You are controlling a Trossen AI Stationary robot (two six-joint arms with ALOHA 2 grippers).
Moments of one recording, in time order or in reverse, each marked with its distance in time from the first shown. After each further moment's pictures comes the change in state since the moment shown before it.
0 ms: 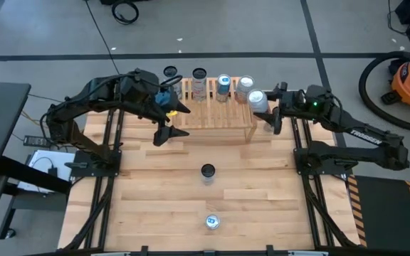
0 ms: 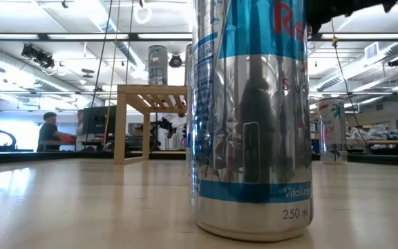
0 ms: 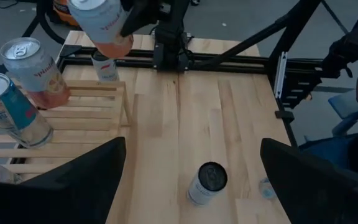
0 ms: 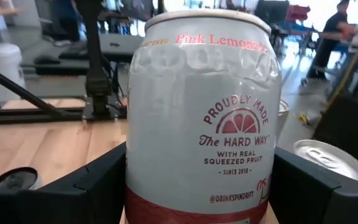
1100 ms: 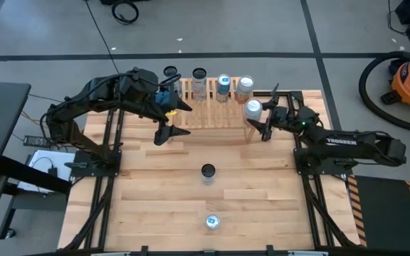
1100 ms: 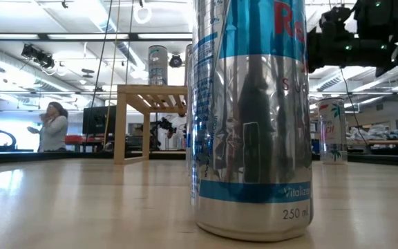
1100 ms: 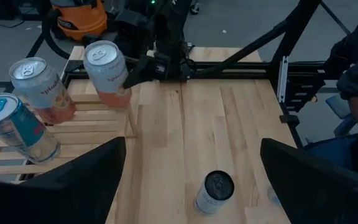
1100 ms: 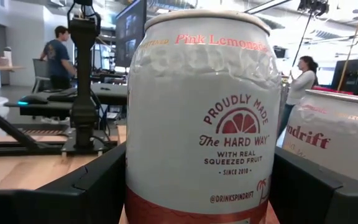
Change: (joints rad) left arm 0.000 0.000 0.000 0.038 -0.008 0.042; right arm -0.060 0.149 -0.555 1.008 -0.027 0.053
